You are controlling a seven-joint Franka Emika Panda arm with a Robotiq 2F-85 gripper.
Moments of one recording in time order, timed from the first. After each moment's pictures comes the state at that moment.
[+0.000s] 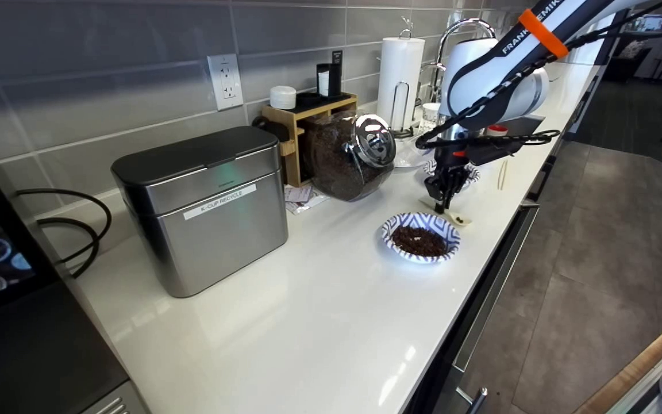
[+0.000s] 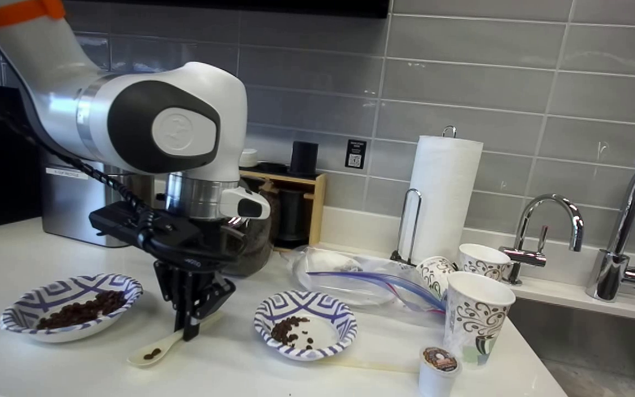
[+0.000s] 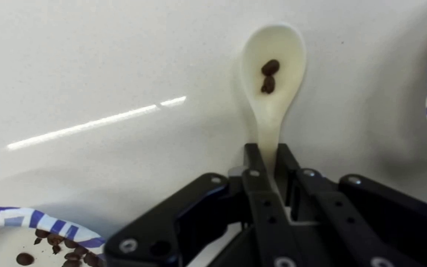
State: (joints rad) arm 0.05 0.19 0.07 -2.34 0.00 2.49 -0.02
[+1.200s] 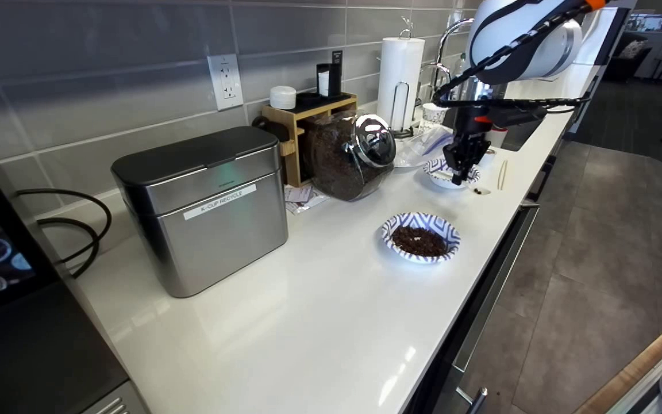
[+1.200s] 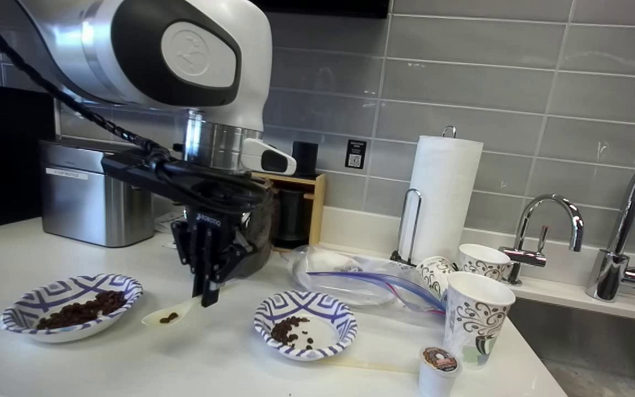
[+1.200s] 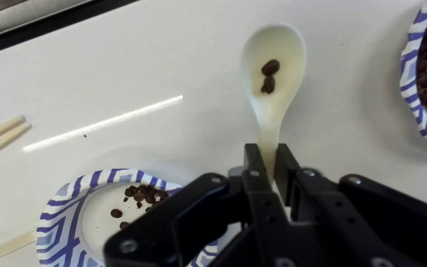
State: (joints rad) arm 0.01 0.04 0.04 -2.34 0.02 2.35 -0.06
